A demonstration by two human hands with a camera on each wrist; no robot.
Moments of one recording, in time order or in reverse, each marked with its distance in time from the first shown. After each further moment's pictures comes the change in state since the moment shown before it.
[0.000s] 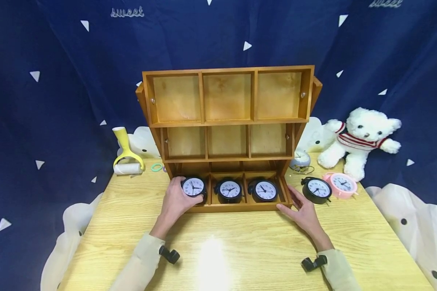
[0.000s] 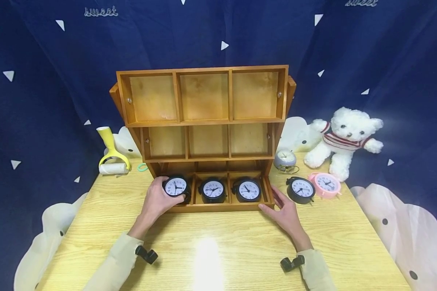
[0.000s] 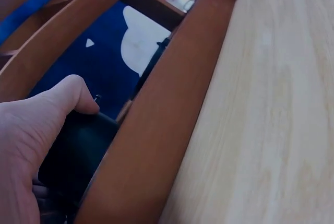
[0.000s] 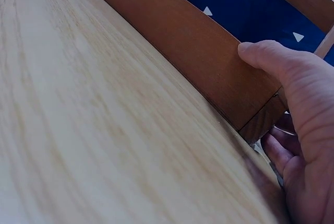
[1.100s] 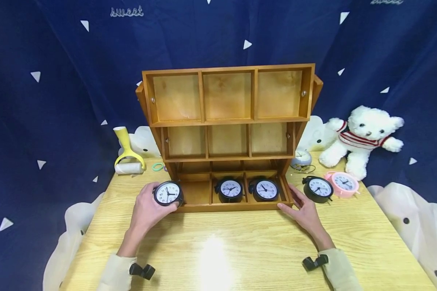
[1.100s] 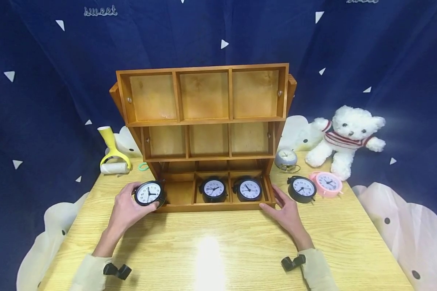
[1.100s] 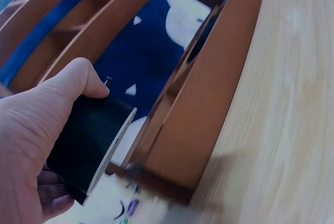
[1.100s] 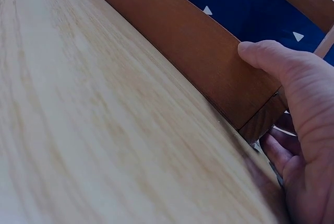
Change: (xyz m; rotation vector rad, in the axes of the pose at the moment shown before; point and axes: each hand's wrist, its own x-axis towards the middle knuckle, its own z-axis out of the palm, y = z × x) left_hand -0.032 -0.030 -0.075 -0.007 0.053 -0.043; right_hand 0.002 0.006 -0.001 0.026 -0.012 0.015
